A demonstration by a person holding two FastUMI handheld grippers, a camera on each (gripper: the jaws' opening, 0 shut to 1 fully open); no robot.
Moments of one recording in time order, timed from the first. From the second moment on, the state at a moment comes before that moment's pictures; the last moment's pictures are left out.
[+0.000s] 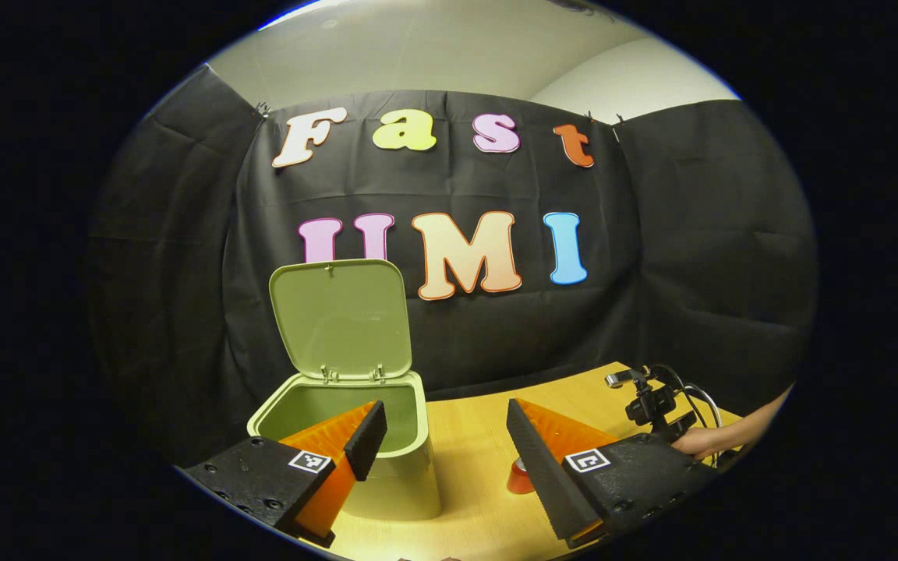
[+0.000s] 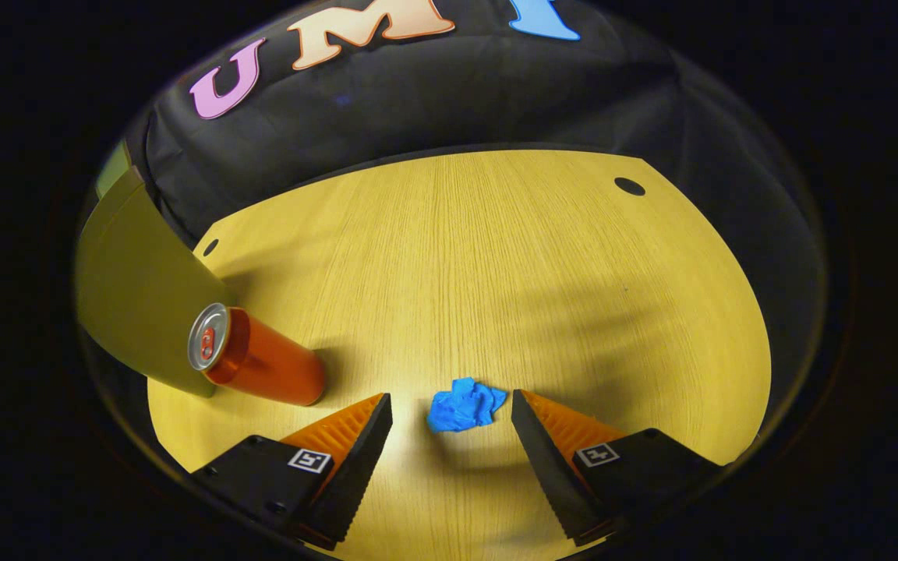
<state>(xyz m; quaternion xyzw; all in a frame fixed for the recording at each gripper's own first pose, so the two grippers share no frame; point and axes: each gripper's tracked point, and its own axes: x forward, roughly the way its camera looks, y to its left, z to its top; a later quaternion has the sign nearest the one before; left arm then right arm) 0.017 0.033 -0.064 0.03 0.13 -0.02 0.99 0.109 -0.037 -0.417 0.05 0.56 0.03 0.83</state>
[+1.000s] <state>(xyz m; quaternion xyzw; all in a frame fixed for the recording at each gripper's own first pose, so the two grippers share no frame) 0.018 0.039 -0.074 0.01 0.15 -0.01 0.99 0.113 -0.046 -0.435 0.05 0.58 0.00 0.81</state>
